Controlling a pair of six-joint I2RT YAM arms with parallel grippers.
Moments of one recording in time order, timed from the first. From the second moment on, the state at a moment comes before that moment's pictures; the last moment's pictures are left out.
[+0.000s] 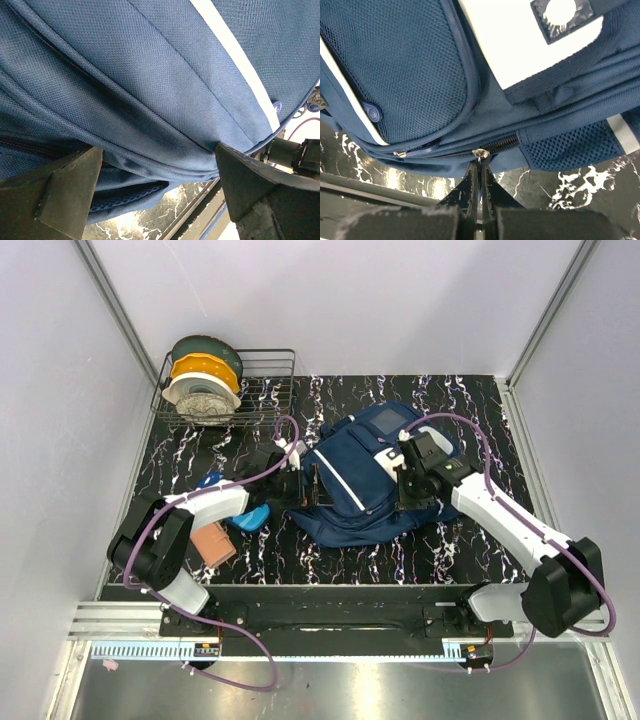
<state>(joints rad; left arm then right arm) -0.51 1.58 0.81 0.00 0.49 -0.59 0.49 1.30 1.02 -0.78 -0.02 0.43</state>
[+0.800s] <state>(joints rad) -0.51 1.56 0.76 0.14 0.48 -0.71 0.82 1.50 1.03 -0.65 -0.08 0.62</state>
